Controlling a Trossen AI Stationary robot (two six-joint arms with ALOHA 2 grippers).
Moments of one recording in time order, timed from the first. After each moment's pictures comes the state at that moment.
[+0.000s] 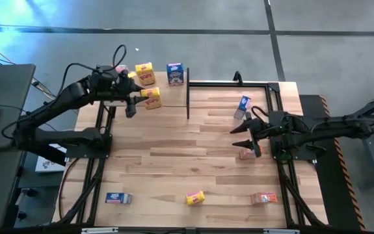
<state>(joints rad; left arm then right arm) 0.55 0.92 1.08 -0.69 0.14 0.28 0.01 0.62 0.47 -0.13 -0.14 0.11</state>
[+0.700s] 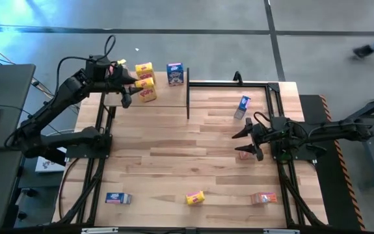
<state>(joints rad) 0.83 0.93 1.08 -0.71 0.33 0.33 0.01 0.48 0.23 0.07 -0.19 0.13</state>
